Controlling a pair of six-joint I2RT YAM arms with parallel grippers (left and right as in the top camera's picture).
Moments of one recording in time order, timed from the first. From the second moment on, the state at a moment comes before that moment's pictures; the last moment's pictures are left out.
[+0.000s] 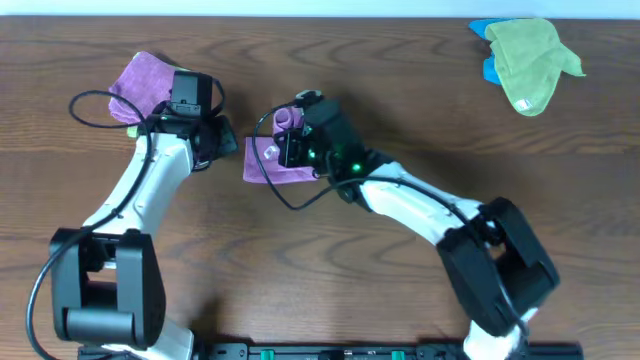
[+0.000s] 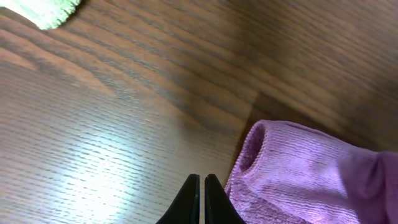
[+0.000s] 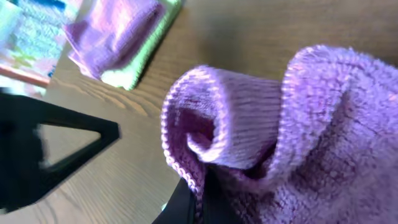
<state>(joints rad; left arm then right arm) -0.09 1.72 1.19 -0.62 0.01 -0.45 0.67 1.93 1.20 0.12 -0.21 0.67</state>
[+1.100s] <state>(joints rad) 0.00 1.72 1.19 -0.67 -0.04 -0.43 0.74 2.10 1.32 0.10 -0.24 0.64</state>
